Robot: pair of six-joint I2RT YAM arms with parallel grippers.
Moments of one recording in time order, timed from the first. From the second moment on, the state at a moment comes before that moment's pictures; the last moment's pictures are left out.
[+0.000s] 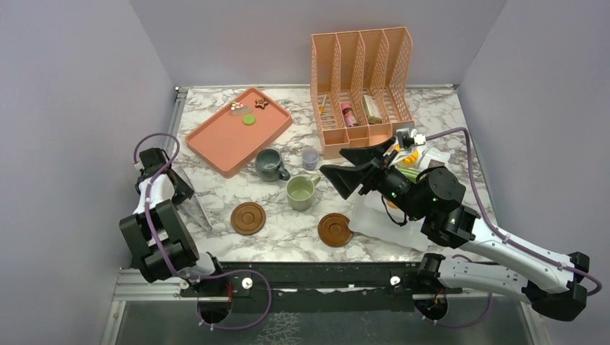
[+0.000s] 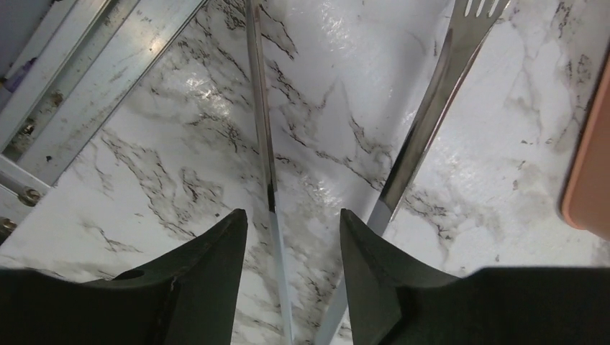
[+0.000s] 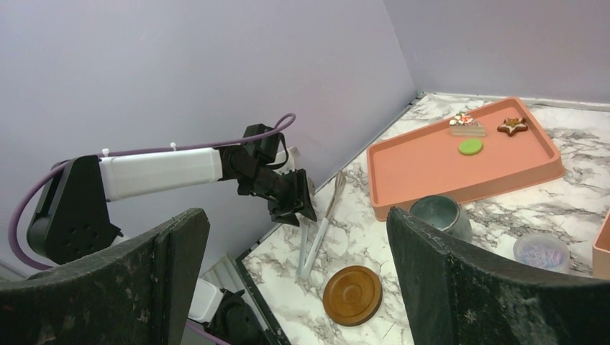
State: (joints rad) left arm 0.49 1.42 0.80 -0.51 -0.08 -0.33; right arm 1.07 0.84 0.90 0.18 0.18 0.43
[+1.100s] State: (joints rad) left arm 0.49 1.42 0.79 -0.46 0.08 -0.36; right arm 1.07 0.88 0.90 0.18 0.23 0.41
